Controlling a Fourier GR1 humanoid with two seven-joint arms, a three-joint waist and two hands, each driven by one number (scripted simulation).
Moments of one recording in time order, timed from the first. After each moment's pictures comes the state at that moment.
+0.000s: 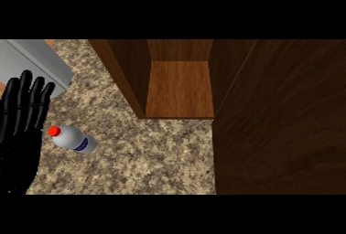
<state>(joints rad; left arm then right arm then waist) -0.01 0.12 0.00 -2.10 0.01 -0.01 0.00 -0.01 -0.06 0.01 -2.10 -0.02 0.00 0.03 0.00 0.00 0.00</state>
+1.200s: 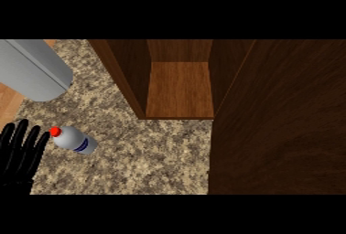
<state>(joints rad) 0.34 0.03 0.08 -2.19 0.33 -0.04 0.23 0.39 -0.02 0.12 -2.29 -0.30 0.13 0.16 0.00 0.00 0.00</state>
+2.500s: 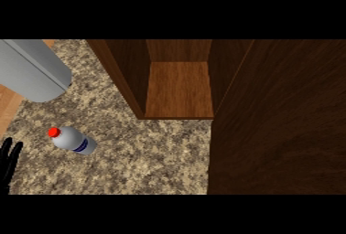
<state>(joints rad) 0.35 0.06 0.32 -1.95 0.39 -0.21 0.02 0.59 -0.02 0.16 -2.24 -0.25 0.26 -0.08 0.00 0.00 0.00</state>
